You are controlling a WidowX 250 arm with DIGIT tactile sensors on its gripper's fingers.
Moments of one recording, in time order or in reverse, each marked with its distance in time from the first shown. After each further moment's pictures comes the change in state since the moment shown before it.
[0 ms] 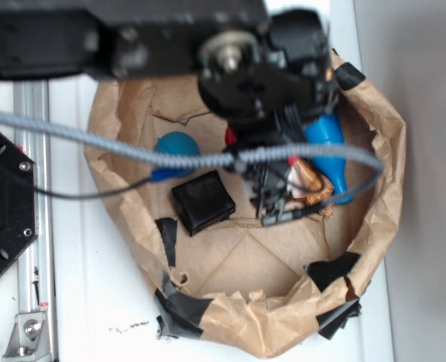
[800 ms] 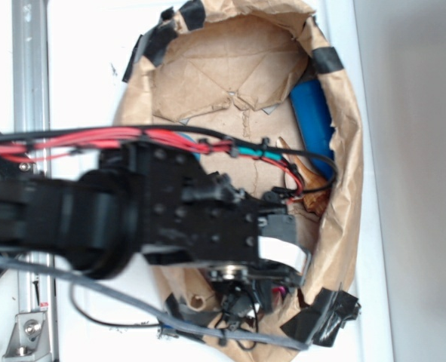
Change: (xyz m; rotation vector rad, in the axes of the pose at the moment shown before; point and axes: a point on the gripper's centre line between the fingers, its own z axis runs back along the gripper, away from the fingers) arm -0.039 -0.077 -0.119 -0.086 0.006 -0.531
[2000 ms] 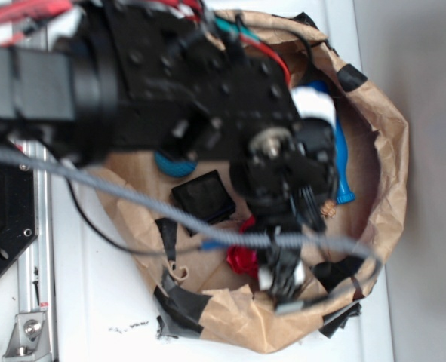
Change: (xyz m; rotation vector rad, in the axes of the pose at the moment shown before) arm 0.012 0.025 0.044 -0.193 0.017 0.429
